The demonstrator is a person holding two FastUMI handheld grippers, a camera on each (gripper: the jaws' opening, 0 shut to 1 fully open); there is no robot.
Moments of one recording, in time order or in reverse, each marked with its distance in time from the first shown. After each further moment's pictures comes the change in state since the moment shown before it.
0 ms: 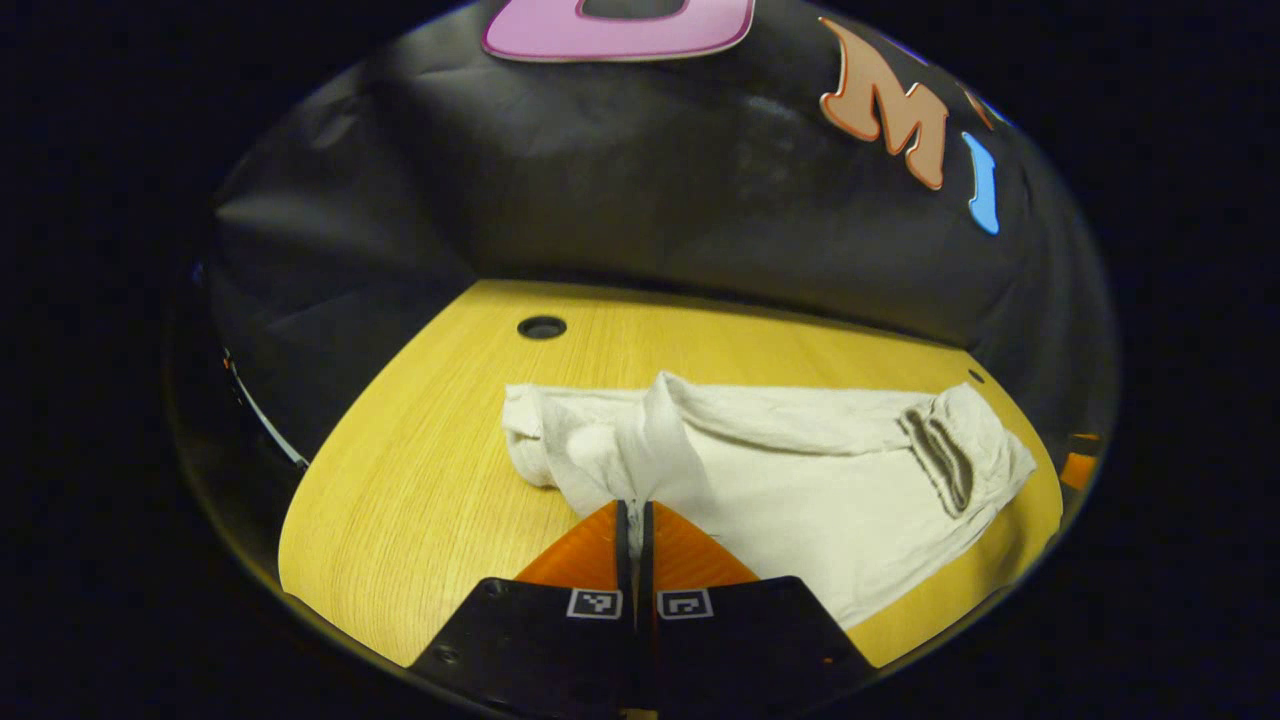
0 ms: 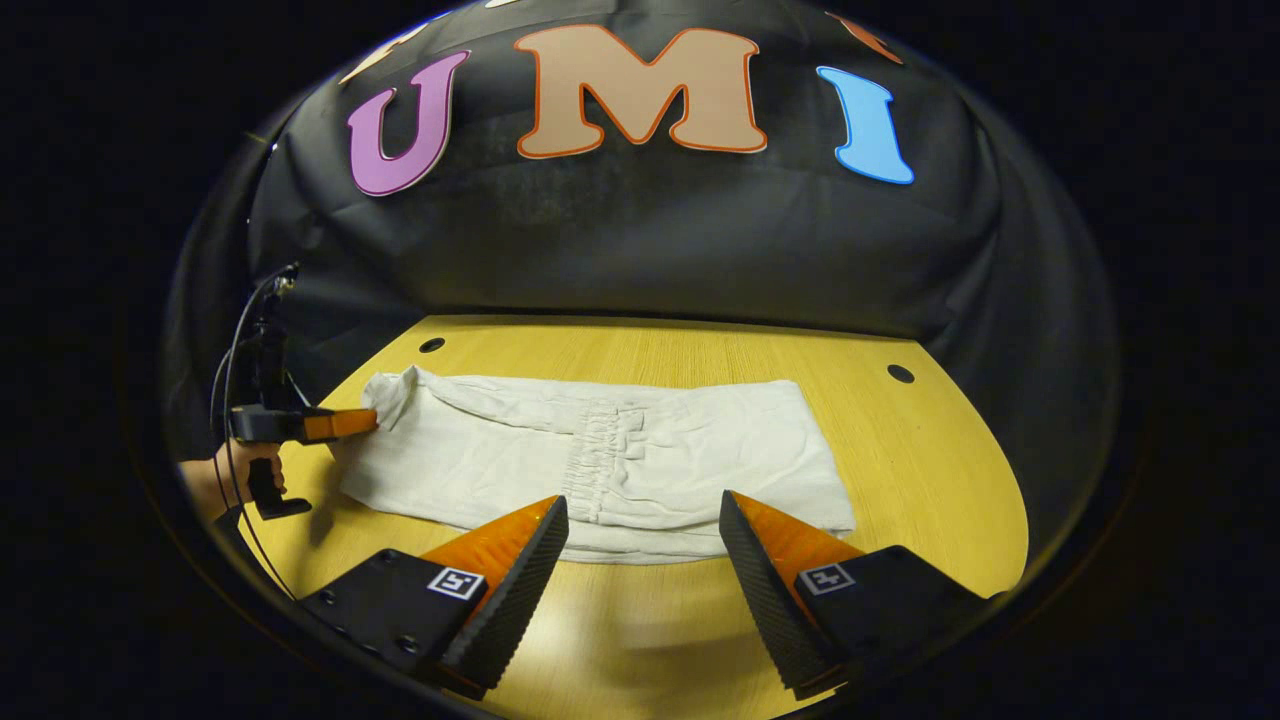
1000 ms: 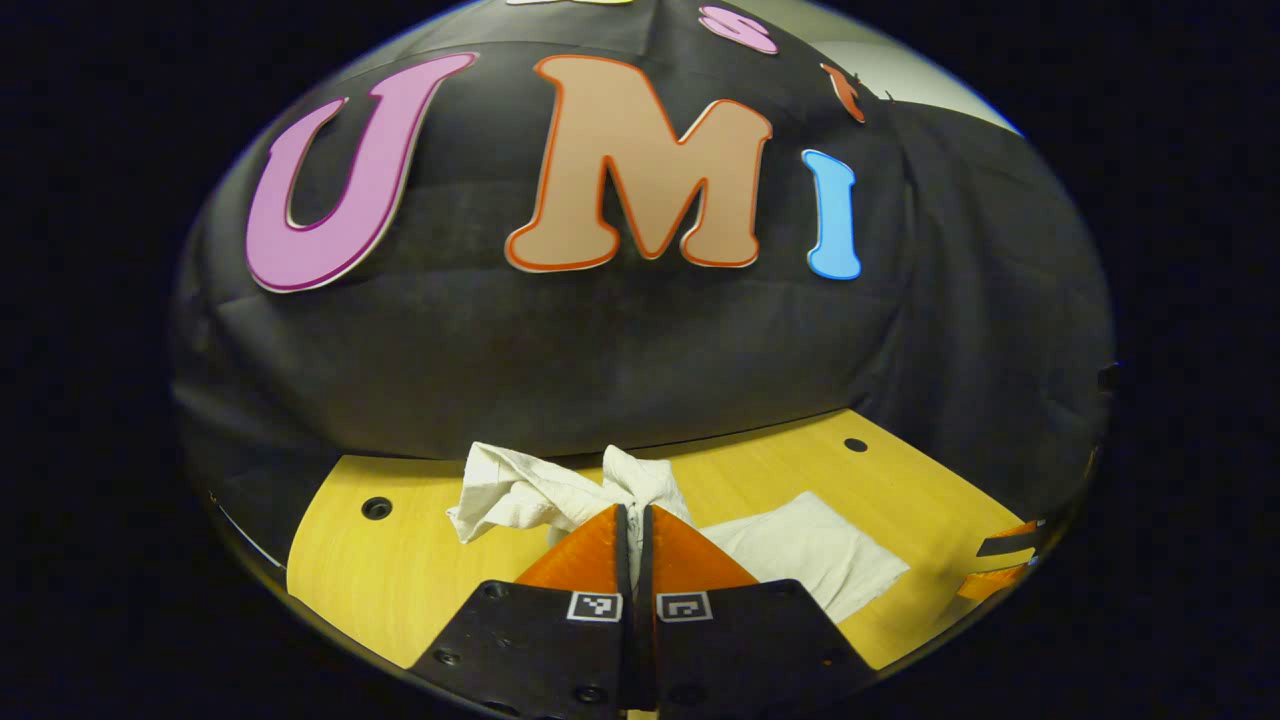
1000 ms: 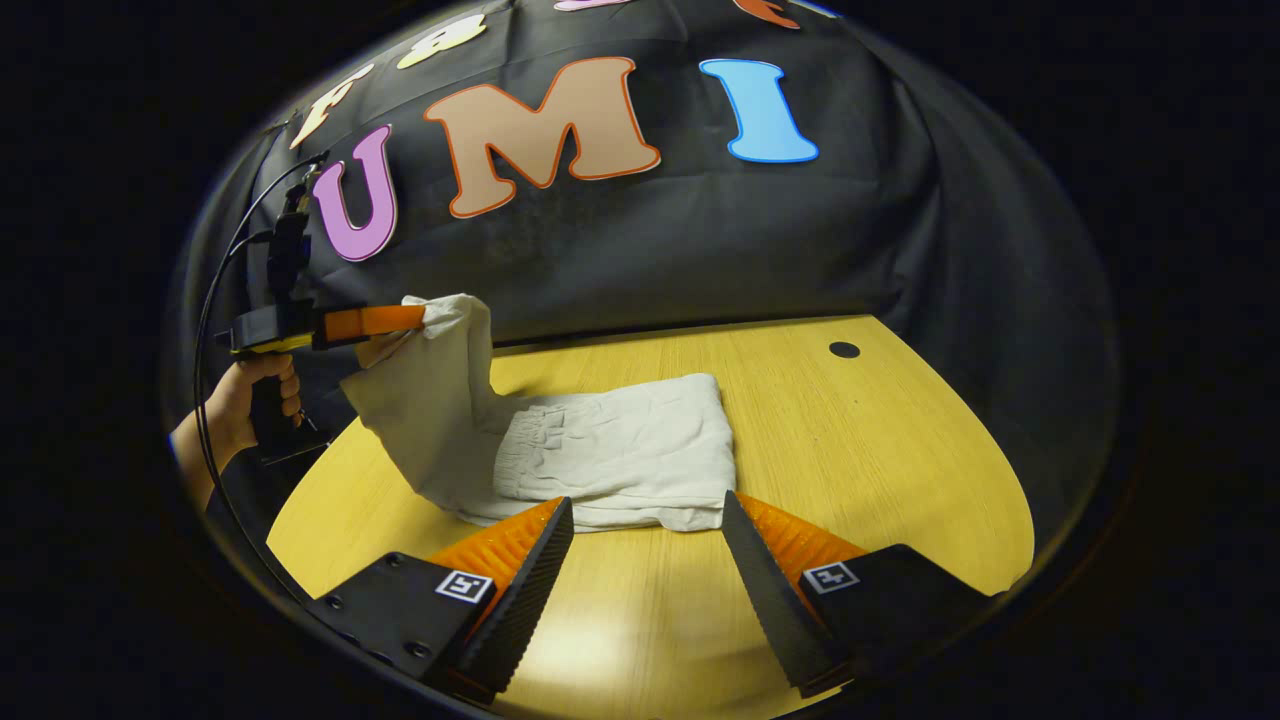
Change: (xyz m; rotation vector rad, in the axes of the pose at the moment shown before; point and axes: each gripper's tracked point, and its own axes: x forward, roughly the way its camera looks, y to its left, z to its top) left arm -0.014 -0.265 0.134 0.185 -0.183 -0.222; right arm -0.052 -0.121 -0.018 0.156 -0.047 0.049
